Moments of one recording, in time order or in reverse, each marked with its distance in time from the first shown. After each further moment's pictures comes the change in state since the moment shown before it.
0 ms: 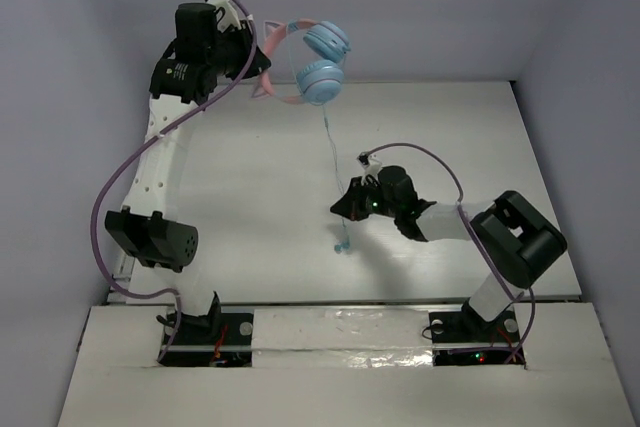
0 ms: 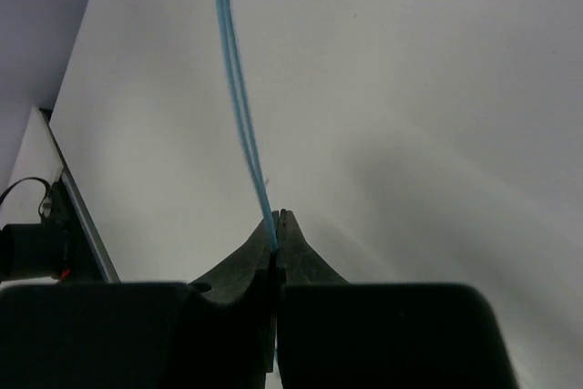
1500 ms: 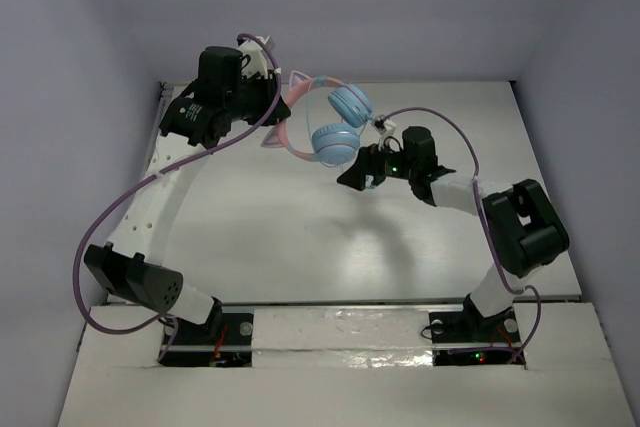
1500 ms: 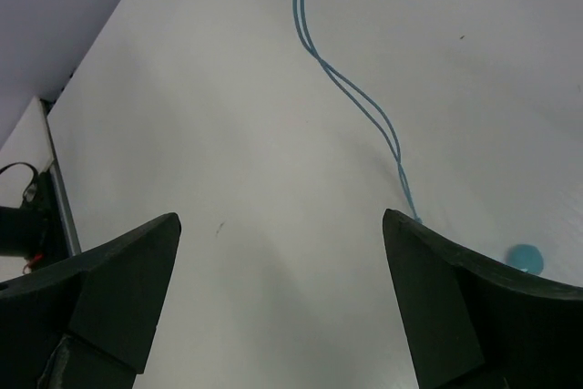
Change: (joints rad) left arm -0.165 -0.235 -0.345 -0.010 -0.029 0.072; right arm -0.230 0.021 0.211 -0.174 -0.287 -0.243
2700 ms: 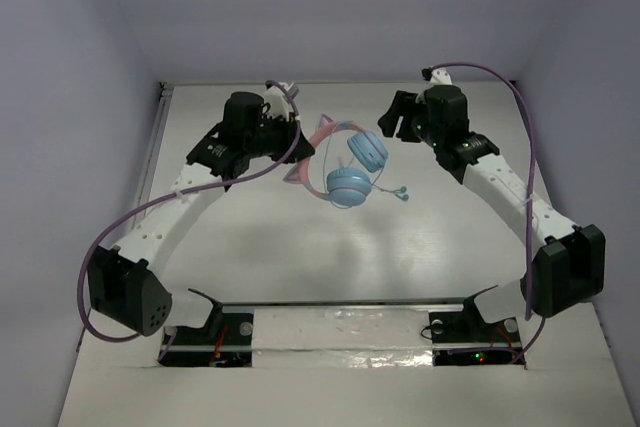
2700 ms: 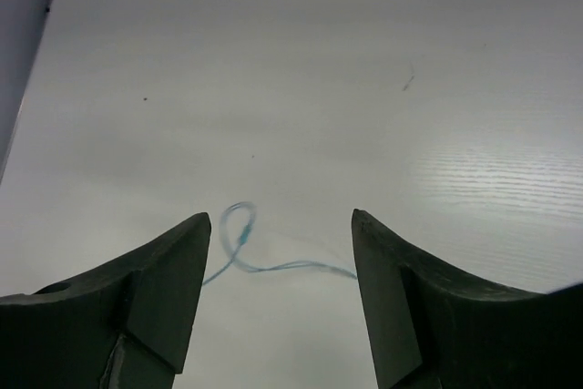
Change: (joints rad) left arm -0.081 -0.129 -0.504 0.395 0.168 -0.055; right arm -0.014 -0.245 0.365 -0.625 0.755 0.051
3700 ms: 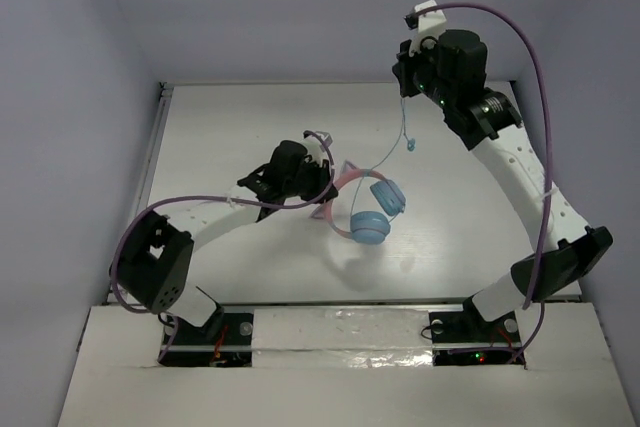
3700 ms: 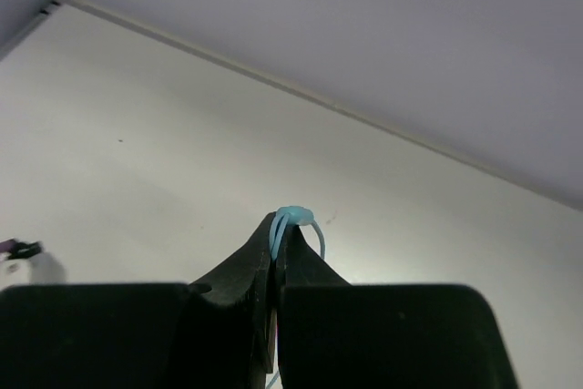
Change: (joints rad) left arm -0.196 0.172 -0.317 0.385 -0.175 -0.068; right arm 0.063 0.104 0.583 -0.278 -0.053 -0.475
